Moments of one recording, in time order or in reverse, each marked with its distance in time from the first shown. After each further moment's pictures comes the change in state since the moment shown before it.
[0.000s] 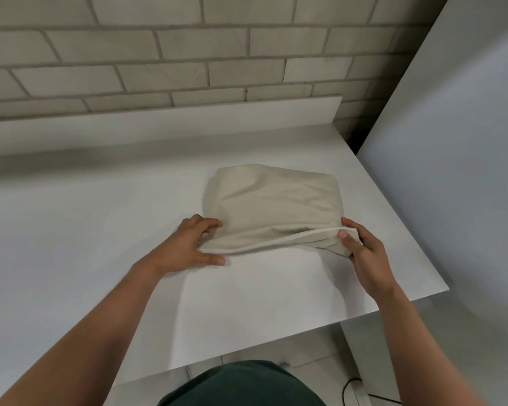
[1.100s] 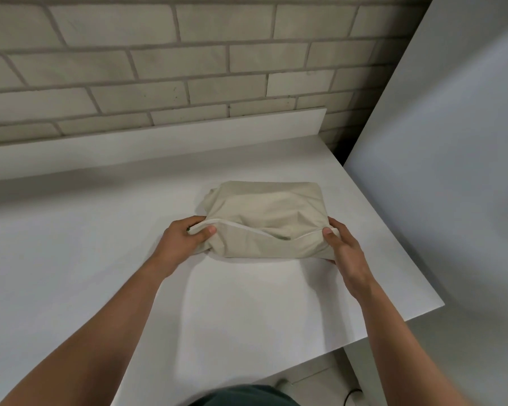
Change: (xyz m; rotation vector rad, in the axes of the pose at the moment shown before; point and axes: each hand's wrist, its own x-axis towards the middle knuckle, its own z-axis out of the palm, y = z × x) left_hand 0.068 0.013 -0.007 -0.526 0.275 -0.126; right_hand 0.043 -0.017 0.024 -0.030 0.027 0.103
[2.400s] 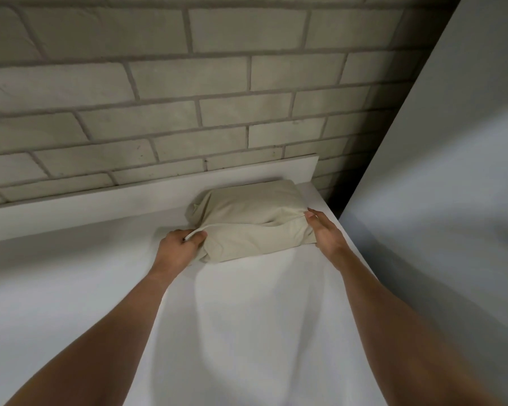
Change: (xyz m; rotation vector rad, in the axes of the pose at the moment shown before) left_hand 0.172 0.051 0.038 0.236 0.249 -0.111; right_hand 0.234 -0.069 -0.002 -0.308 -0.032 0.008
